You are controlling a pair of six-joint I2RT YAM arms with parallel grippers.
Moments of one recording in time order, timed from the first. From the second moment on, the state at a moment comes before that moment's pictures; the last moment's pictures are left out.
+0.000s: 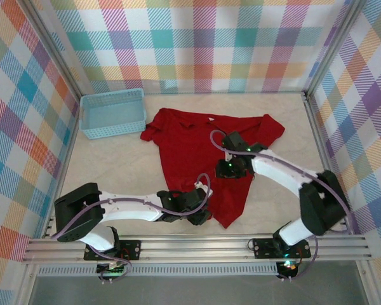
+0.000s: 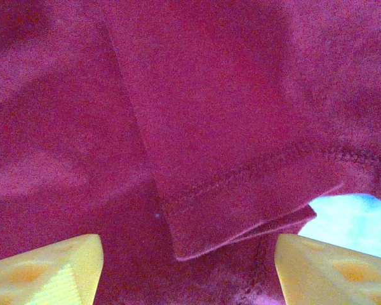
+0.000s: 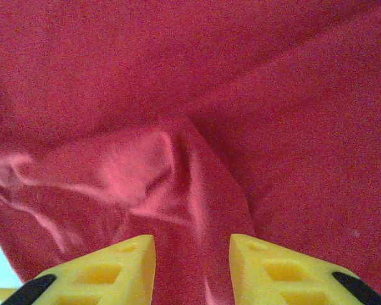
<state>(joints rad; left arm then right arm) -1.22 1.53 0.78 -0.29 -0.22 -0.42 0.60 1.47 0.97 -0.69 -0.13 0.50</state>
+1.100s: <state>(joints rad) -1.13 1.57 0.79 -0.16 -0.25 -0.52 1.09 1.17 0.53 -0.68 -0.16 0.92</state>
